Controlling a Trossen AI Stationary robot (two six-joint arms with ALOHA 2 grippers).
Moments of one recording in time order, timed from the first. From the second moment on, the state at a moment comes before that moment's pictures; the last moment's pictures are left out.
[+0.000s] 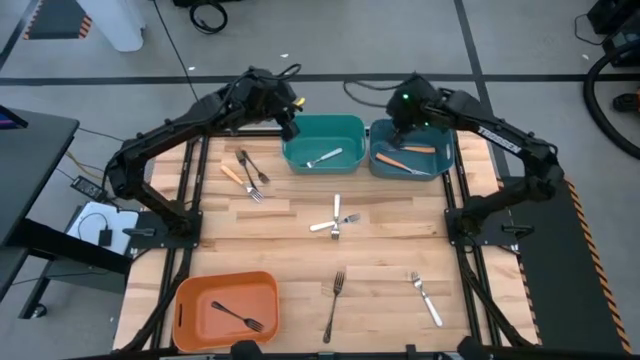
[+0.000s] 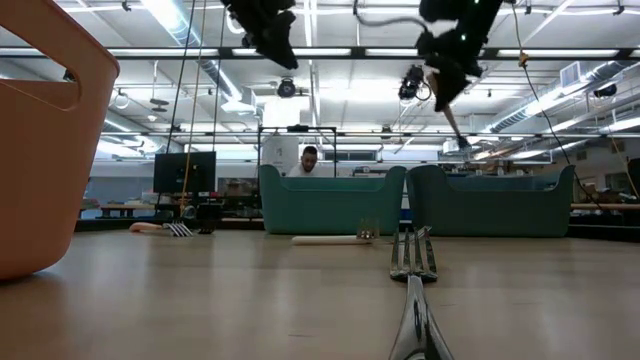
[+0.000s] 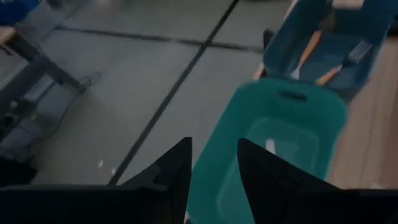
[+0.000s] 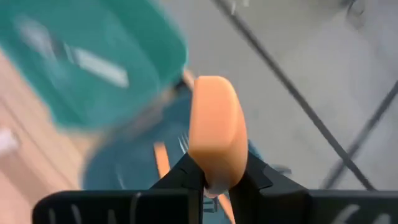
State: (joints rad) left arm 0.52 1.54 1.62 -0.62 -0.24 0.27; right arm -0.67 1.36 1.41 -0.99 0.27 -0.13
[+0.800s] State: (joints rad) left arm 0.65 1.54 1.62 -0.69 -0.25 0.13; right arm -0.73 1.73 1.41 -1.23 0.28 -0.42
